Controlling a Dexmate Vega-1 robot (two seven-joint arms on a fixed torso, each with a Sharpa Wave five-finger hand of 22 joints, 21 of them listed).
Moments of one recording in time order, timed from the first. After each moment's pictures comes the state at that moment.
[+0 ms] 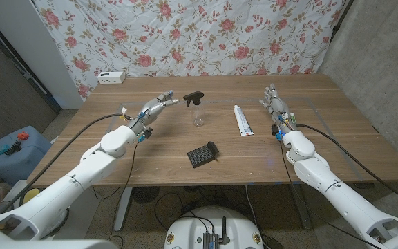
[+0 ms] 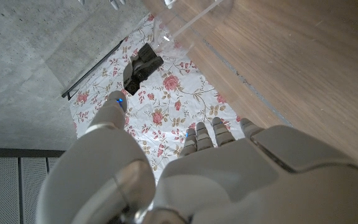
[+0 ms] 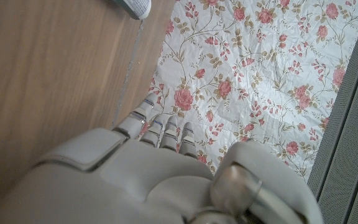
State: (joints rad) left arm 0.92 0.74 0.42 -1.53 -0.39 -0.27 -0.03; left_hand 0.54 -0.12 0.48 -0.17 0.24 -0.03 -0.02 0.18 0.17 -0.01 -0.06 0.20 0.18 -0.01 -0.02 0.17 0.17 -0.17 0.11 0.17 0.17; right arm -0.92 -0.49 -0.37 -1.38 0.54 0.35 -0.13; right_hand 0.26 0.17 -0.13 0.15 0.37 0.11 -0.08 0.19 0.18 0.10 -0.02 0.19 0.18 0.03 -0.03 0.20 0.19 0.30 -0.04 0.18 0.16
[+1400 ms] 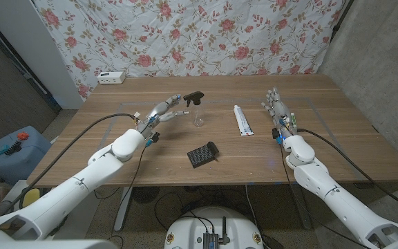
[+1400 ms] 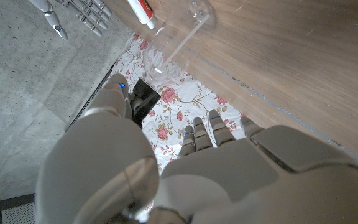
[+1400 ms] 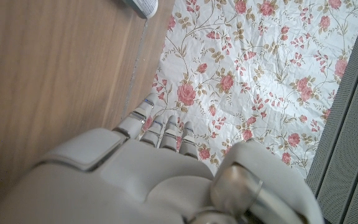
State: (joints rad) left arm 0.92 0.72 0.48 -1.56 -0.14 -0.25 0.11; left_hand 0.73 -0.15 0.43 -0.17 0.28 0.01 -0.03 0.20 0.17 0.08 -0.08 0.21 0.18 0.10 -0.04 0.19 0.16 -0.17 0.10 0.19 0.17; right arm -0.95 -0.47 -0.36 -1.35 0.55 0.41 -0.13; right_hand 0.25 0.16 -0.12 0.16 0.37 0.11 -0.08 0.19 0.18 0.11 -0.02 0.19 0.18 0.03 -0.04 0.20 0.19 0.30 -0.04 0.18 0.16
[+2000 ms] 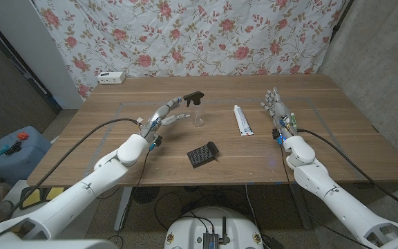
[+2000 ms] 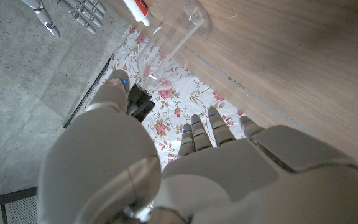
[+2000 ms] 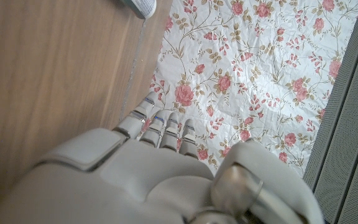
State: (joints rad) left arm 0.92 0.67 0.50 -1.48 -0.10 -0.31 0.18; left_hand 0.77 -0.15 0.39 -0.15 0.30 0.06 -0.05 0.20 0.17 0.13 -0.10 0.21 0.18 0.15 -0.04 0.19 0.16 -0.13 0.07 0.19 0.17; right arm -0.94 -0.46 -0.37 -1.32 0.55 0.44 -0.11; right_hand 0.25 0.16 -0.11 0.15 0.37 0.17 -0.03 0.19 0.18 0.18 -0.01 0.20 0.18 0.13 -0.04 0.22 0.19 0.31 -0.04 0.18 0.16
